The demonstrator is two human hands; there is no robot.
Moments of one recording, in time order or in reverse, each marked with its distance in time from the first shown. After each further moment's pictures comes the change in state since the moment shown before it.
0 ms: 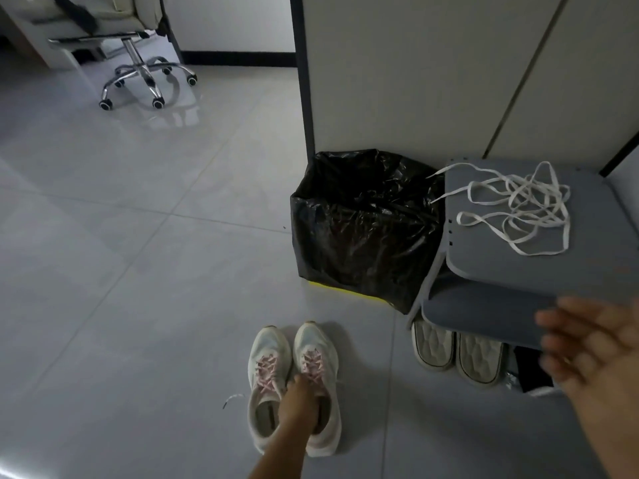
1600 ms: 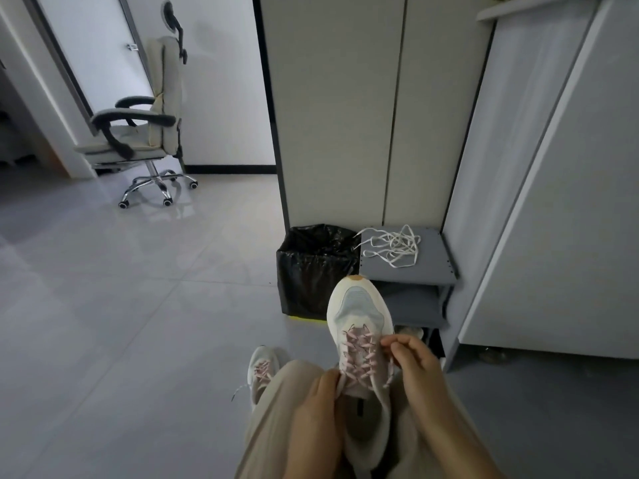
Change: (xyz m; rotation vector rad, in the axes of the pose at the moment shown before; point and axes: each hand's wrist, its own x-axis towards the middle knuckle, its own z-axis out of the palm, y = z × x) left_hand -0.387 0.013 -0.065 -0.233 0.379 0.770; right_hand -0.217 -0.012 0.074 -0.599 0.274 -0.098
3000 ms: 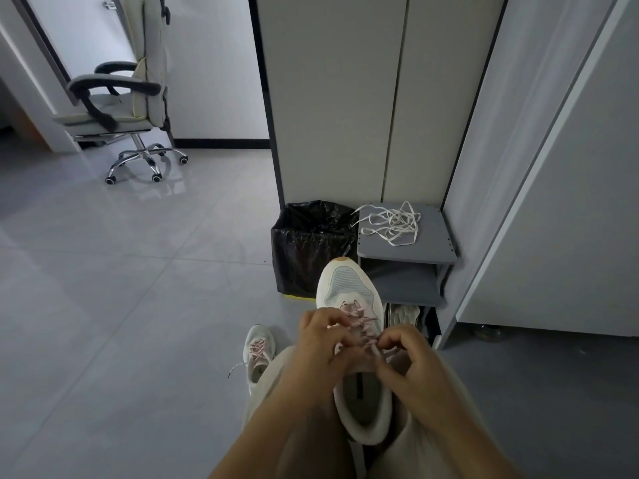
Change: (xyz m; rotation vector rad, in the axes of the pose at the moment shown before) left_hand 0.052 0.010 -0.024 0.014 -0.108 0.251; right_hand -0.006 0.017 -0.015 -0.526 -0.213 -0.348
